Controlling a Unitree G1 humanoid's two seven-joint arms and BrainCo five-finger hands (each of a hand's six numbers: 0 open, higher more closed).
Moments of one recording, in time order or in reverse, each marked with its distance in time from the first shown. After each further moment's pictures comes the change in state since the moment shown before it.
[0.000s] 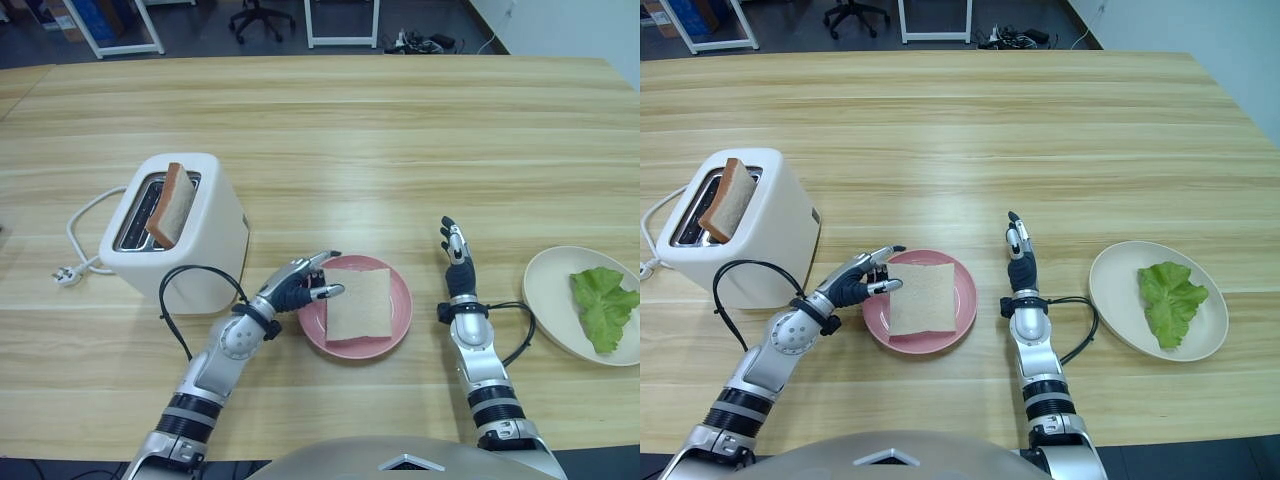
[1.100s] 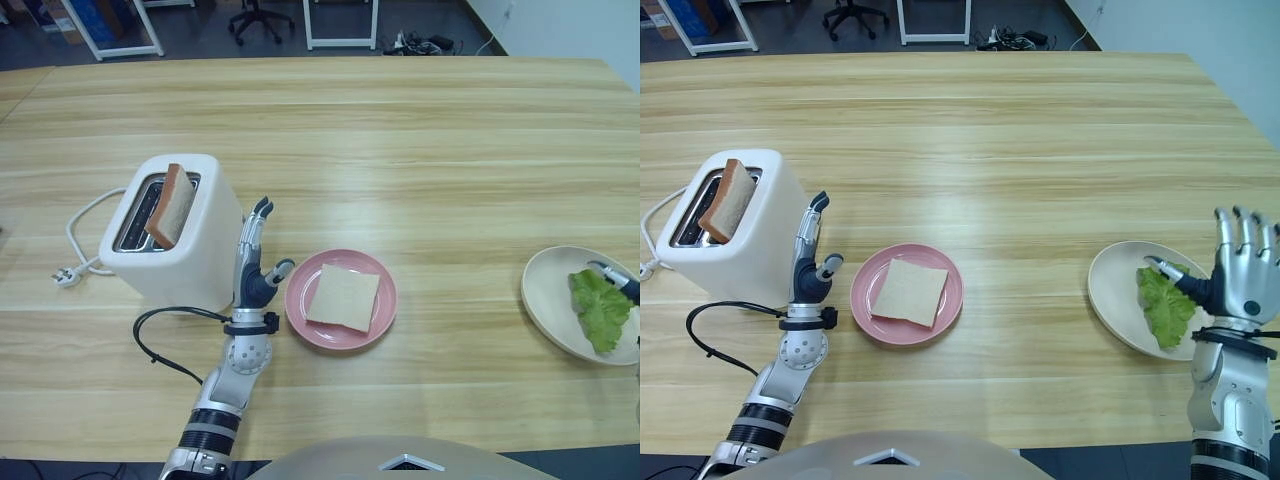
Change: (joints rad) left arm 0.072 -0.180 0.114 0.080 -0.107 -0.228 0.590; right arm 0.304 -0.606 -0.341 -0.178 -0.886 0.307 -0.296
